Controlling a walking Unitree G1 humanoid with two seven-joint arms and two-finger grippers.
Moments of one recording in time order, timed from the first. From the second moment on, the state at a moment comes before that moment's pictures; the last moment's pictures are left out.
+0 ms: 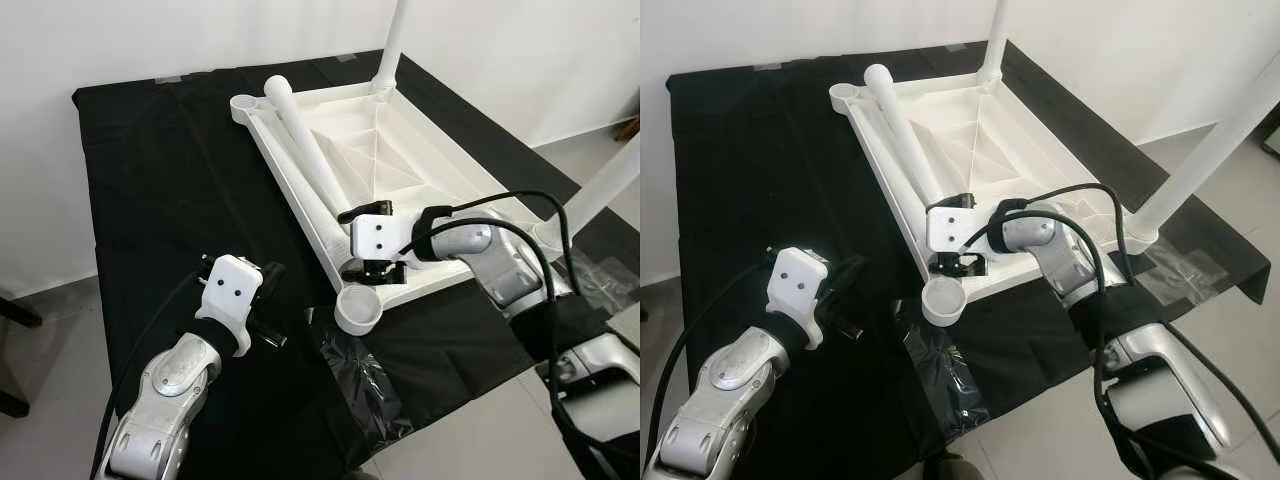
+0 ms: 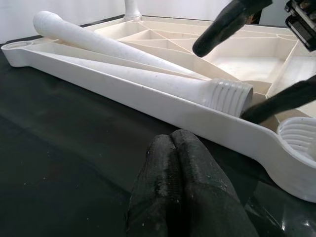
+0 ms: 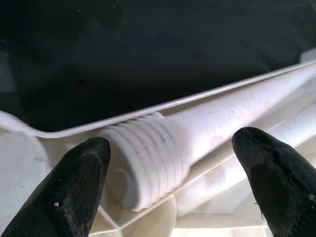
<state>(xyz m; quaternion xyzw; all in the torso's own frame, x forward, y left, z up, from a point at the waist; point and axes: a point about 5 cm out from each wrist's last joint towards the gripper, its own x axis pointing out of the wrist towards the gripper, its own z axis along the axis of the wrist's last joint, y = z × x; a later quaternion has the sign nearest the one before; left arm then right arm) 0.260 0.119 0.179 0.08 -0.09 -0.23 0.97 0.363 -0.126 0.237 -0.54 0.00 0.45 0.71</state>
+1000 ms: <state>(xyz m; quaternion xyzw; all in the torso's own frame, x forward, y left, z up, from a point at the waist) 0.259 0.118 0.176 0.09 -0.08 -0.23 0.97 0.370 -0.076 0.197 -0.52 -0.07 0.25 0.81</state>
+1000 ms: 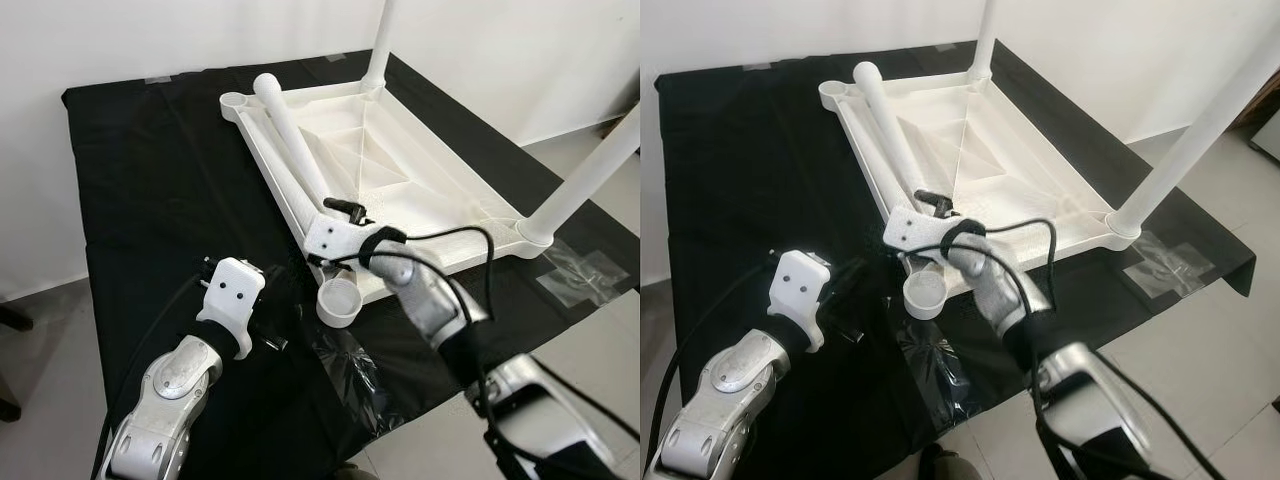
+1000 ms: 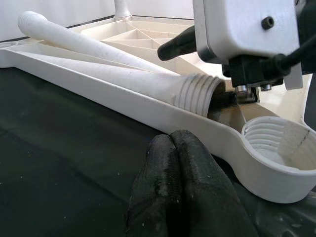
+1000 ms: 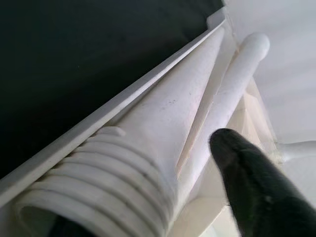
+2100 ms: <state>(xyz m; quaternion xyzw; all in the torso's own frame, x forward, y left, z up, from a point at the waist) 0.259 0.121 0.184 0.08 -0.10 -0.23 0.97 0.371 -0.078 0.264 -0.30 -0.21 0.15 0.92</state>
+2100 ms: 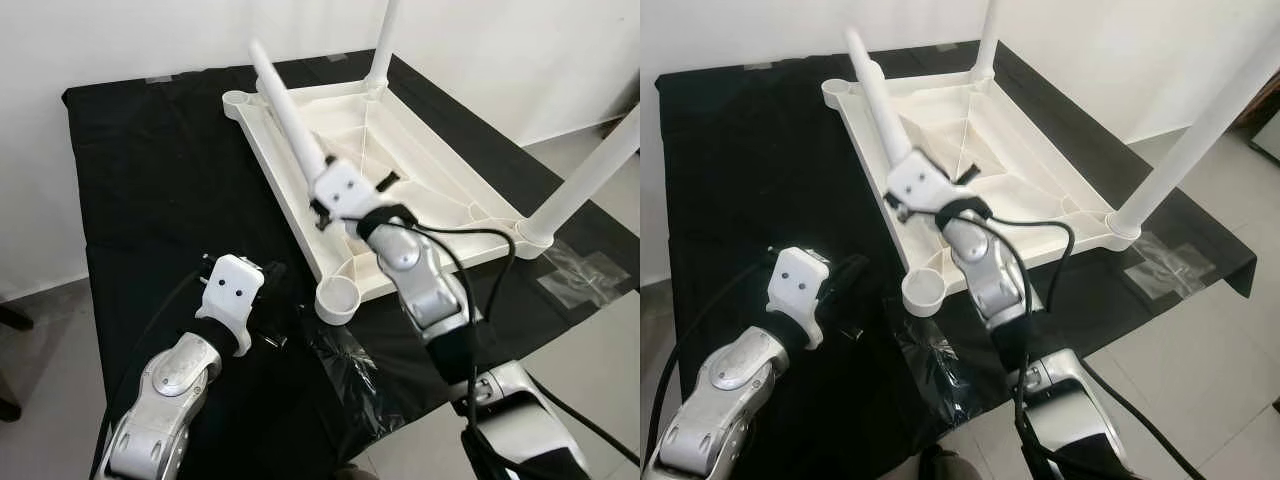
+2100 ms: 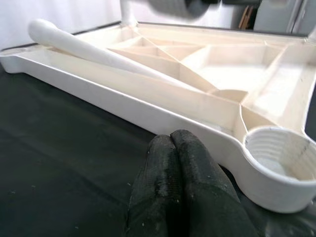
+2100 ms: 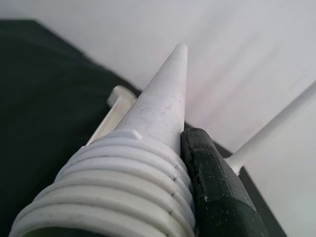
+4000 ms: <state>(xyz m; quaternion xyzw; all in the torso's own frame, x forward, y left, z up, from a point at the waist) 0.256 0.185 0.337 -0.50 -0.27 -0.46 0.69 0.281 -0.141 0.264 0.13 -0.17 0.70 0.68</state>
